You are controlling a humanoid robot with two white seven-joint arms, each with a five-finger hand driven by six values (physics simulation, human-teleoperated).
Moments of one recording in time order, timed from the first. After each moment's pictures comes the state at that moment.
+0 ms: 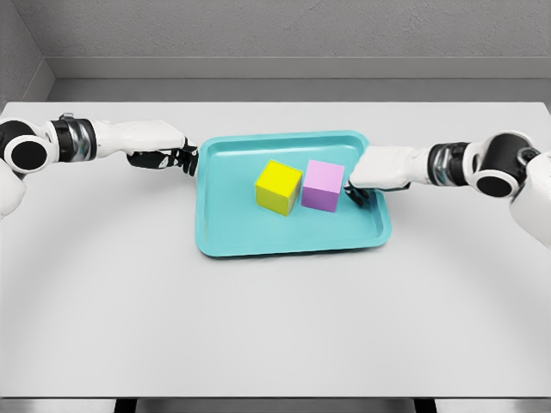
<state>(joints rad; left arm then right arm) -0.91 0.57 -0.81 -0.98 -0.28 -0.61 -0.61 -0.83 -0.60 0.82 -1.28 0.67 -0.61 0.61</state>
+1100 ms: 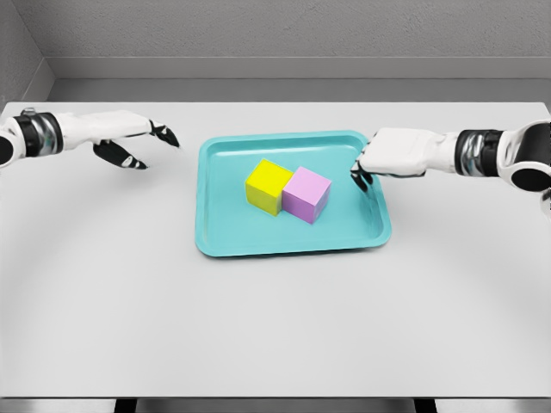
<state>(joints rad) -0.91 0.60 -0.72 -0.86 -0.28 -0.61 -0.61 -0.80 -0.68 0.73 -1.39 0.56 -0.61 0.61</state>
